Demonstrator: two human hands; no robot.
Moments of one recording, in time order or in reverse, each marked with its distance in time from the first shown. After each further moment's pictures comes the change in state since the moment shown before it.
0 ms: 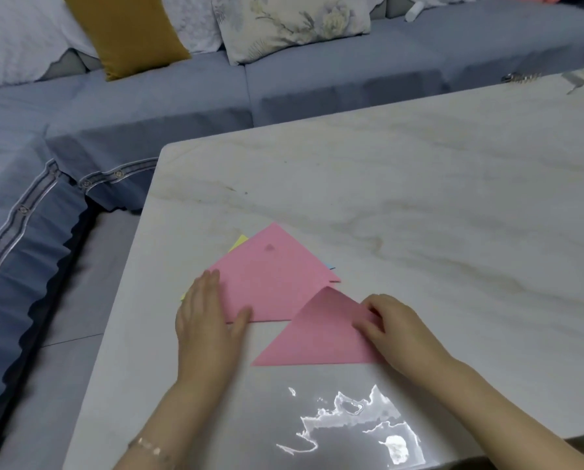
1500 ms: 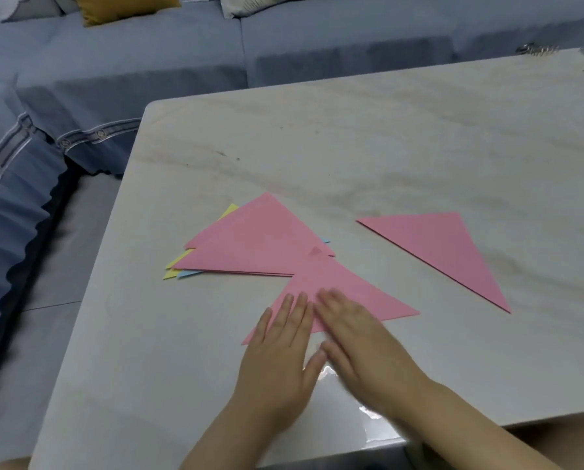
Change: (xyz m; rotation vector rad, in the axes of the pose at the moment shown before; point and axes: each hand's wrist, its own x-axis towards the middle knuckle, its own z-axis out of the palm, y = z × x) left_hand -0.070 0.030 0.061 0.172 -0.292 0.466; right_hand -0.028 0.008 0.049 -0.374 0.076 -0.424
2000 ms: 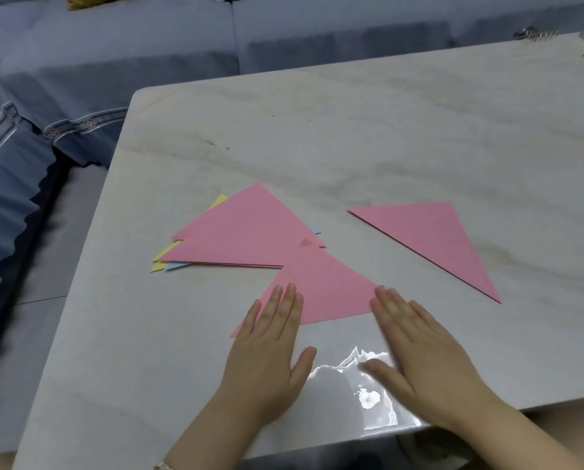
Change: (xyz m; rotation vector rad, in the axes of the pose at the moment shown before) left_hand -0.001 0.001 -0.002 0.105 -0.033 0.006; right_hand -0.053 0.043 -0.024 -0.255 -0.189 0.147
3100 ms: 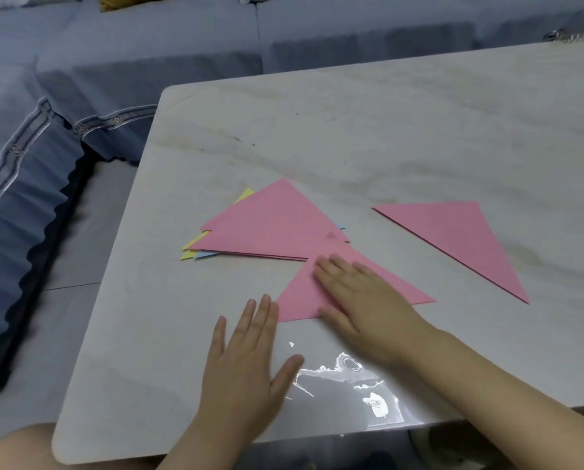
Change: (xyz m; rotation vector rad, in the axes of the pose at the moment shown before) left_hand -0.045 -0.025 -0.016 0.010 -0.081 -0.235; right_hand 0.078 -0.058 -0.027 0.159 -0.056 -0.217
